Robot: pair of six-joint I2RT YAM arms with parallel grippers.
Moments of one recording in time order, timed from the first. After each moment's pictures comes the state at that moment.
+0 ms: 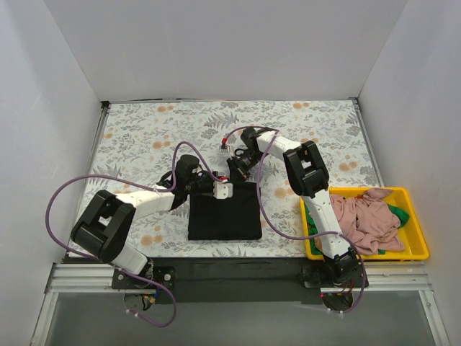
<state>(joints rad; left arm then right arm) -0.54 1.51 0.67 0.28 0.61 1.04 0.54 2.51 1.95 -1.03 -1.10 -0.42</state>
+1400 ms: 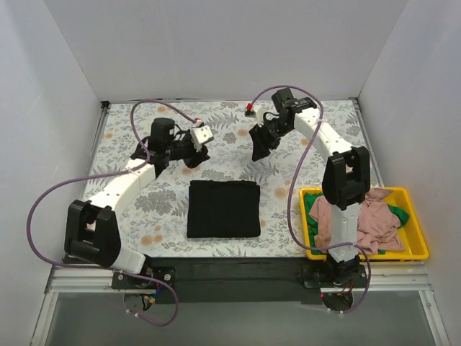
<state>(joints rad) -0.34 1.44 1.03 -0.13 0.61 0.65 0.38 2.07 1.90 -1.05 -0.71 -0.48</state>
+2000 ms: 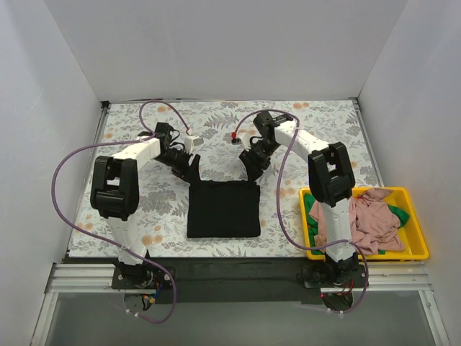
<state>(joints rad) -0.16 1.91 1.32 -0.79 0.77 0.46 0.49 2.17 1.78 -1.06 -0.62 -0.55</state>
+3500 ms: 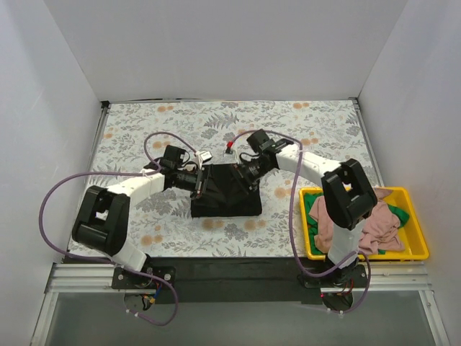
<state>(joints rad) -0.32 1.54 0.88 -0.34 1.12 -0.38 0.61 1.82 1.39 -0.72 -1.05 -0.03</state>
